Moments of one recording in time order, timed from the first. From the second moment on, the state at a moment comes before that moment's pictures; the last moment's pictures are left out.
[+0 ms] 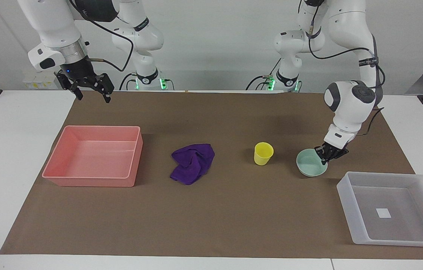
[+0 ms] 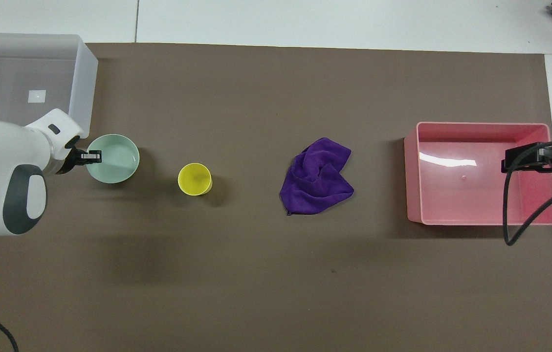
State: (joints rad) left arm 0.02 0.14 -0.06 -2.05 0.02 2.35 -0.03; right arm -0.03 -0.07 0.01 -1.66 -0.02 1.61 0.11
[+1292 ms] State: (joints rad) left arm 0.25 0.60 -0.05 -1.28 0.02 2.23 -0.02; right arm -0.03 -0.07 0.01 -1.67 -0.02 1.61 0.11
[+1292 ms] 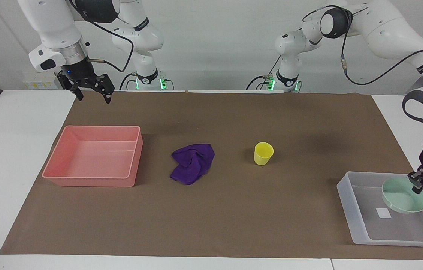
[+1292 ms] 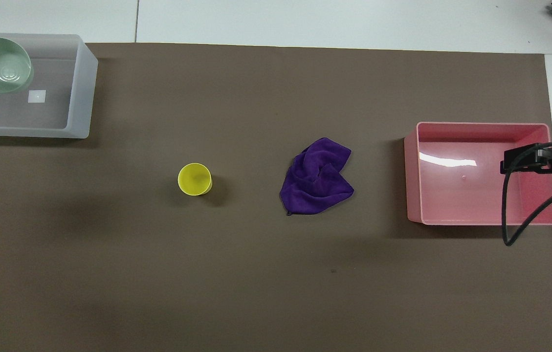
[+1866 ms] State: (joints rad) left arm 0.27 0.71 -0.05 -1.25 0.02 2.26 -0.02; right arm -0.03 -0.07 0.01 -1.67 -0.02 1.61 0.11
